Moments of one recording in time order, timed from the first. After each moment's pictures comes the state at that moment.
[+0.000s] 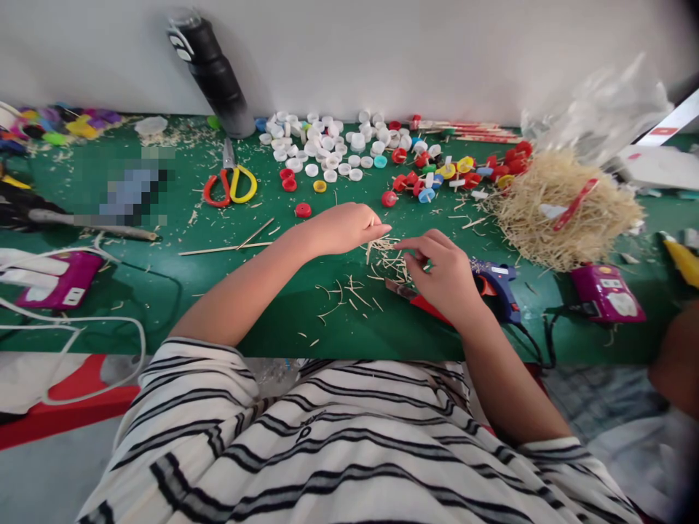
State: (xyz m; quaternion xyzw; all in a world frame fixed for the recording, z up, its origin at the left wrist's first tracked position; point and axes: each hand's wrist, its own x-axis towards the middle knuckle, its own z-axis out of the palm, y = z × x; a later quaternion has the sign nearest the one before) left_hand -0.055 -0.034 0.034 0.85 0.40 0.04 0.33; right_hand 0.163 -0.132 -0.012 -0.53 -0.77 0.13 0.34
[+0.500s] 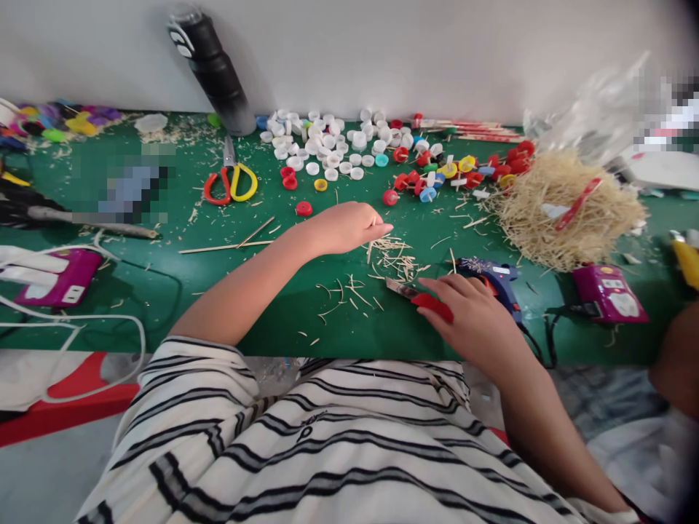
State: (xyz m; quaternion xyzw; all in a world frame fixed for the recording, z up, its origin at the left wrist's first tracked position) left_hand -0.056 -0.036 0.035 0.86 0.40 0.03 0.32; right_hand 0.202 -0.200 -0.009 -0.56 -0.82 0.03 0.10
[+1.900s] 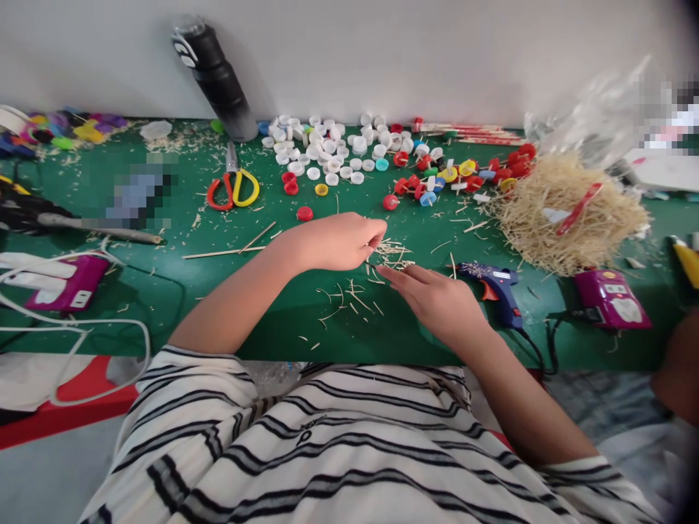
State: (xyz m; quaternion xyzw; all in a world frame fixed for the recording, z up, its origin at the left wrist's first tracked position) left_hand -0.065 -0.052 0.063 0.89 0.38 -0.08 0.26; right_hand 0.163 -0.163 -0.007 -0.50 -0.86 -0.02 0.07
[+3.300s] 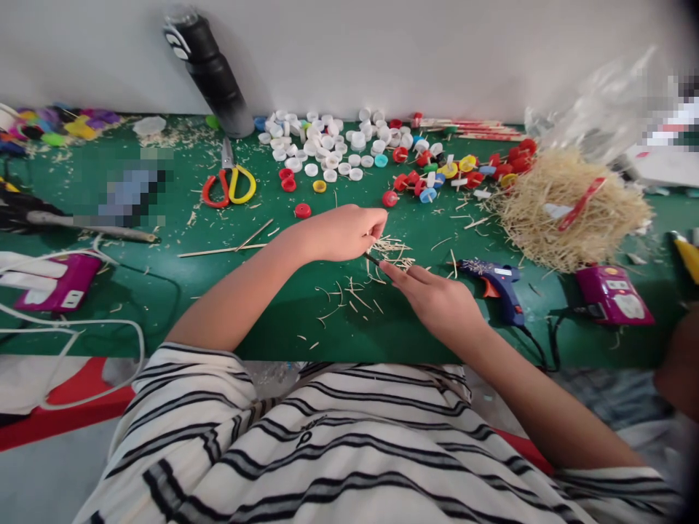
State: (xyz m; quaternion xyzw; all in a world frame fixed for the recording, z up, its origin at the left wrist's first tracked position) left_hand -0.061 -0.045 0.056 0.87 0.41 -0.04 0.29; right_hand 0.167 -0.168 -0.022 -0.51 -0.86 -0.04 0.02
